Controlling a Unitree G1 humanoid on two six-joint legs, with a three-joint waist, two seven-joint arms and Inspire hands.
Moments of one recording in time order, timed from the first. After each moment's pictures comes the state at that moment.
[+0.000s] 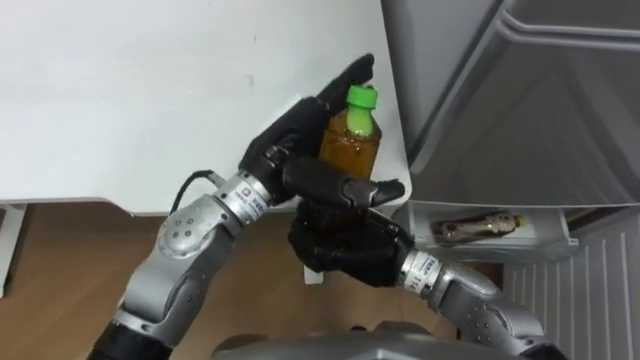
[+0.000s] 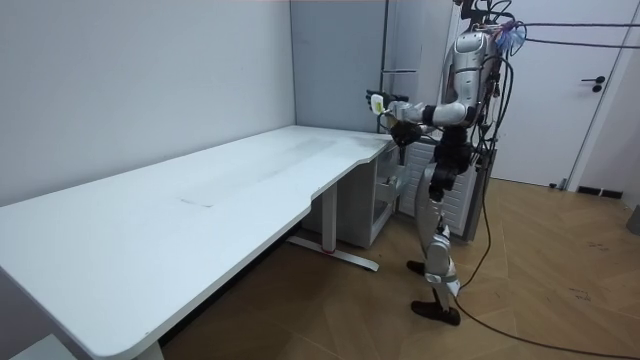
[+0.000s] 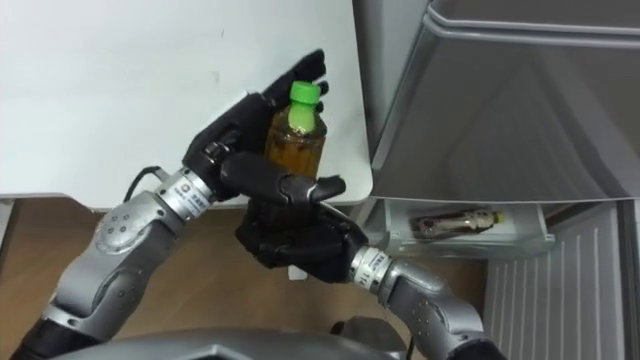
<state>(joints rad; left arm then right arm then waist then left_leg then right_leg) 0.12 0.29 -0.33 -0.20 -0.47 -0.02 -0.38 0.15 -0.30 0.46 0.34 0.79 0.09 0.77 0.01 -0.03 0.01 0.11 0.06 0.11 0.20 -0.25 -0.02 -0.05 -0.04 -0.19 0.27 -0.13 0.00</state>
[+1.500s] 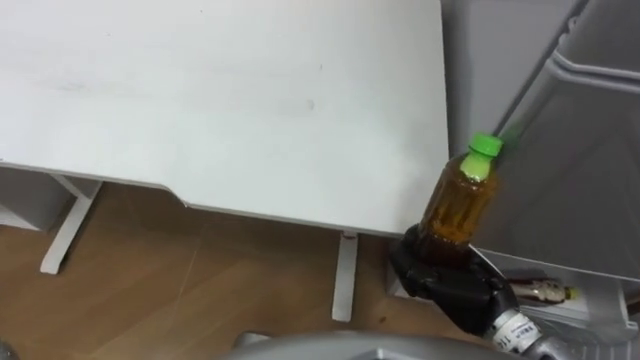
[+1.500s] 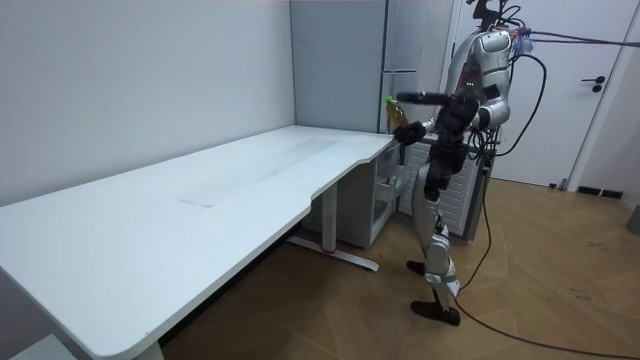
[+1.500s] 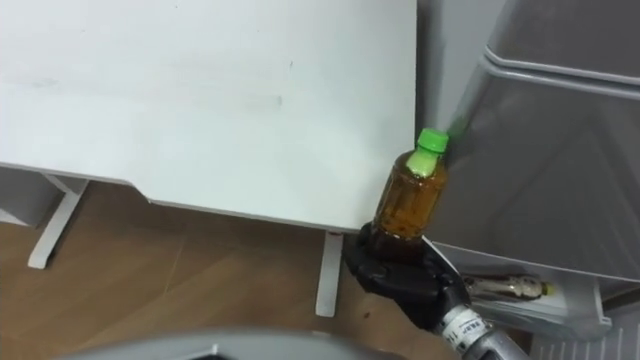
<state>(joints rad) 0.36 0.23 0.63 -0.01 -0.54 -0.43 0.73 0.52 -0.31 0.02 0.24 0.63 0.01 0.69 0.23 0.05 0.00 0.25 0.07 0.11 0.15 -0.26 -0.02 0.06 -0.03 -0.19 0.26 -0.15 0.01</state>
